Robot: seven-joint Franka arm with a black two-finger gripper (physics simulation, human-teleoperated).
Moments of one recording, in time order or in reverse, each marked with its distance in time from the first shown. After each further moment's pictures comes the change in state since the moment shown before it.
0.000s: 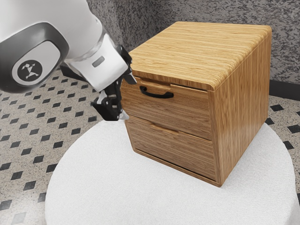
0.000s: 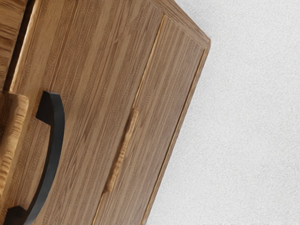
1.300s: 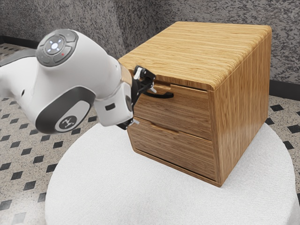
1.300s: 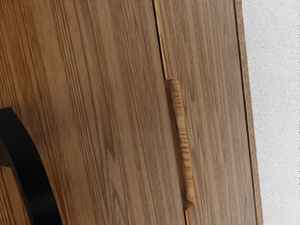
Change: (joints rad) arm 0.002 0.022 0.070 -0.266 0.171 0.487 0.363
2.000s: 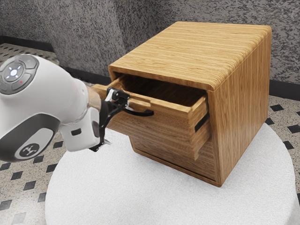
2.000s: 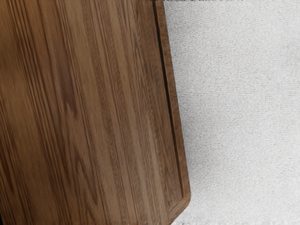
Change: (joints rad) arm 0.005 -0.208 0.020 -0.224 0.007 -0.026 0.028
